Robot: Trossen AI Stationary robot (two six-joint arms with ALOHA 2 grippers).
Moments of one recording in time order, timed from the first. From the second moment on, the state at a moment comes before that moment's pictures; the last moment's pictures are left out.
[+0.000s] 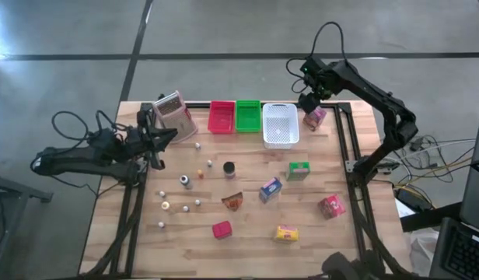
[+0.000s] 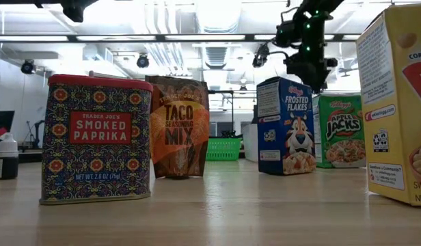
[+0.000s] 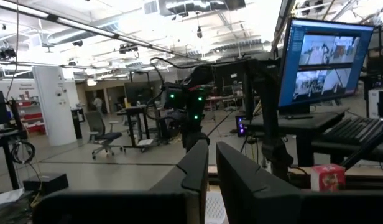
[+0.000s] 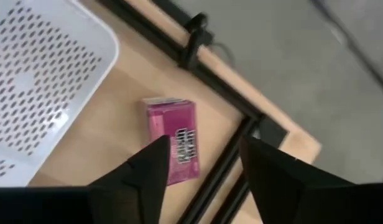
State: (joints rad) left arm 0.00 0.43 0.47 0.16 -0.31 0.21; right arm -0.86 1.60 1.53 -1.26 0.30 0.05
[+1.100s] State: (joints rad) left arm 0.00 0.43 0.47 0.15 -0.31 0.21; right arm -0.90 1.64 1.52 -1.32 0.16 -0.01
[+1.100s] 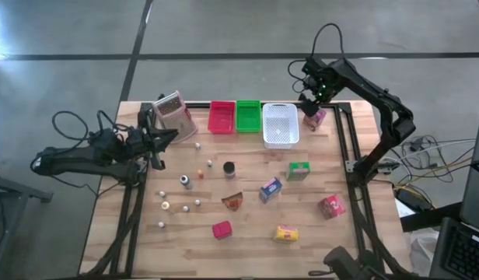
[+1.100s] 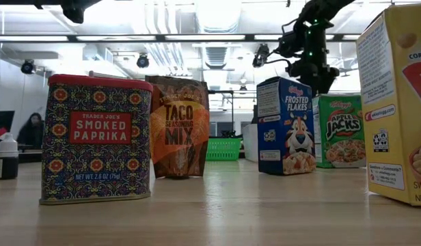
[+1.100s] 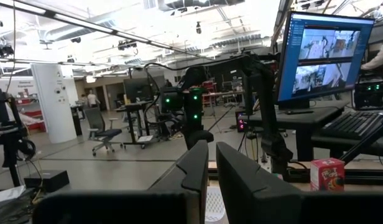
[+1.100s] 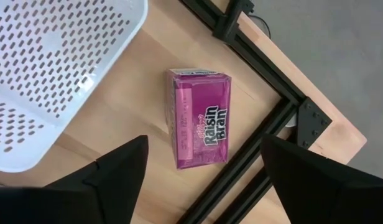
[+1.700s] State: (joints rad) left arm 0.00 0.43 0.47 0.13 -0.31 0.21; right arm -0.91 1.64 1.36 -1.19 0.16 -0.03
